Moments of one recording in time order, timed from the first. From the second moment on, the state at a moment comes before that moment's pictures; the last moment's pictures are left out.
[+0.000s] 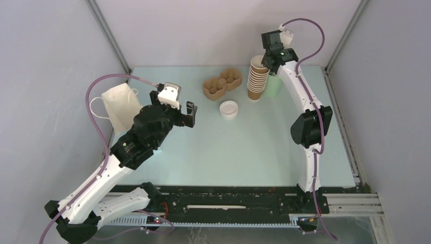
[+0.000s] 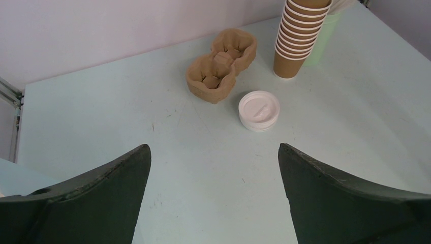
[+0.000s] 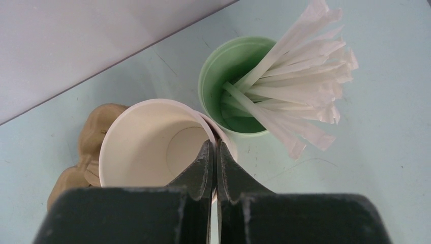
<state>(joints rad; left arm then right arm) -0.75 0.86 1.06 -0.38 -0.40 -0.04 0.30 2.16 2.32 -0.85 0.48 0.58</state>
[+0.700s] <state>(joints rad) -0.75 0.86 1.06 -0.38 -0.40 -0.04 0.38 1.61 1.97 -0.78 0.19 0.32</state>
